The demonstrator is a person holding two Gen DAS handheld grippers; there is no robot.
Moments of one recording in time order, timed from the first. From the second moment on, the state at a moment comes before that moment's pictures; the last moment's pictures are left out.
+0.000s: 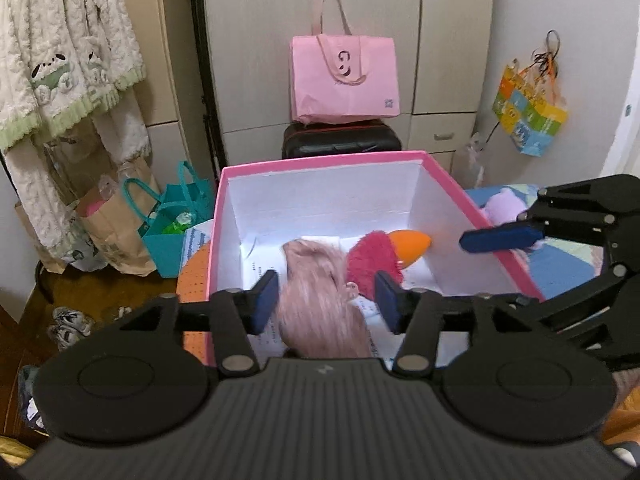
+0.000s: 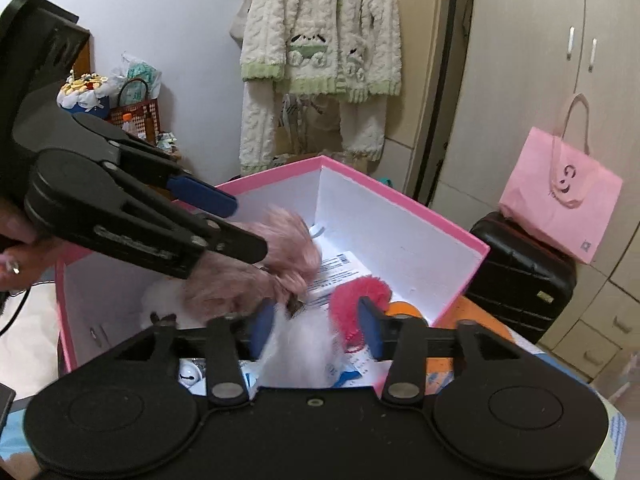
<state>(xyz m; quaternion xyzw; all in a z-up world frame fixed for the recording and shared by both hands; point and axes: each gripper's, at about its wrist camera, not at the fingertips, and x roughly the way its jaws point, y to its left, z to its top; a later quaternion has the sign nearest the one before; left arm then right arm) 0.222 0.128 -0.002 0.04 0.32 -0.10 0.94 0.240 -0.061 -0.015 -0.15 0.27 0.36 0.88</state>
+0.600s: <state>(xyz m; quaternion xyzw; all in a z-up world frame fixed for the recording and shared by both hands) 0.137 0.108 0.038 0.05 0.31 -0.15 0.94 0.161 -0.107 0.021 -0.14 0.25 0.35 0.89</state>
